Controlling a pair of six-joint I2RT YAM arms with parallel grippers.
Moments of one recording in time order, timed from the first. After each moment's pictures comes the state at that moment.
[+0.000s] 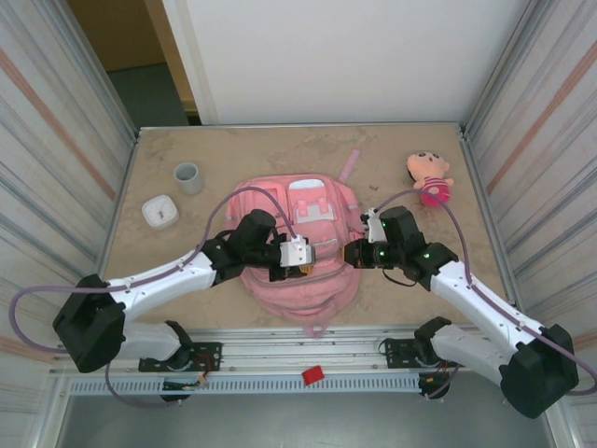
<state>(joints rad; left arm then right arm) -0.83 1.29 0.77 -0.15 0.44 0.62 0.52 0.98 0.66 -0.45 -0.40 0.57</state>
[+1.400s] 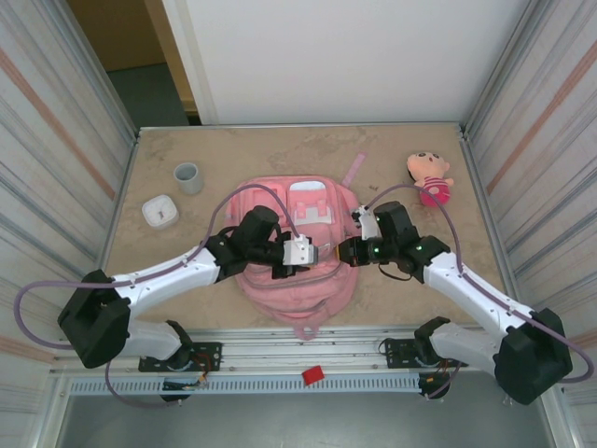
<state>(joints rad) -0.83 1.32 0.80 -0.15 0.51 0.69 0.52 1.08 0.69 -0.41 -0.45 0.46</state>
